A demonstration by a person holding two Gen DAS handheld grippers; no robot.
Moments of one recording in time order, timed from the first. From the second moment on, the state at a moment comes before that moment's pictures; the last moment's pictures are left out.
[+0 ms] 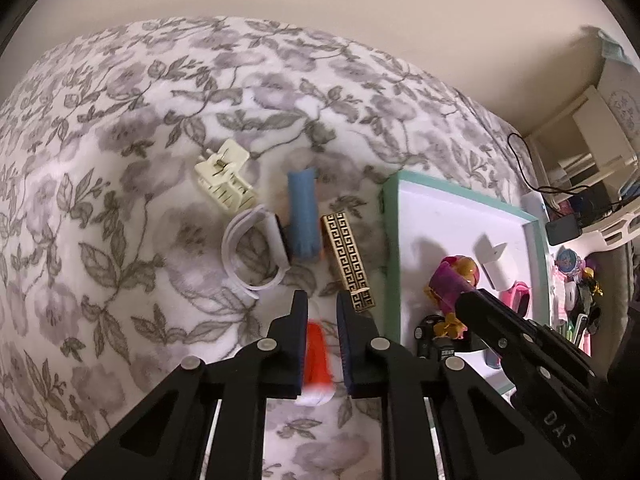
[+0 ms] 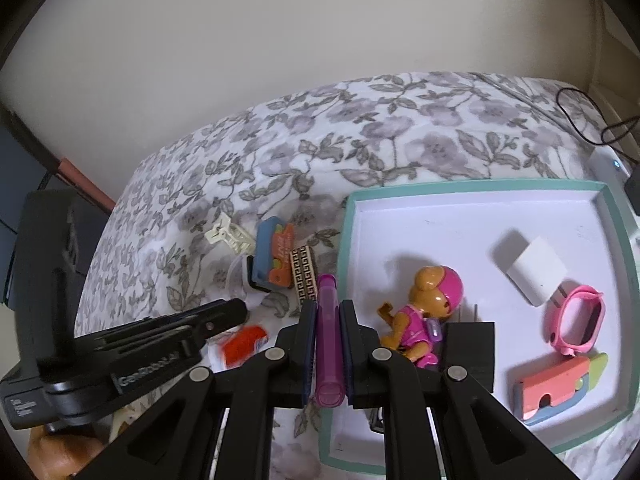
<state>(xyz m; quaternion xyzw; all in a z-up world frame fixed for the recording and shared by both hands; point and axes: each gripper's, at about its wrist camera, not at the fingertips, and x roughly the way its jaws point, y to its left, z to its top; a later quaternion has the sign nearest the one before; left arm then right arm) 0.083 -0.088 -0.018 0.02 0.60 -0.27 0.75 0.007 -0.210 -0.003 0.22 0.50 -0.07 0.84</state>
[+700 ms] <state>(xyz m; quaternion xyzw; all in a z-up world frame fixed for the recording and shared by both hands) 0.073 -0.109 -0.069 0.08 0.66 -0.26 0.71 0.005 -0.217 -0.010 0.23 0.51 -0.07 0.83</state>
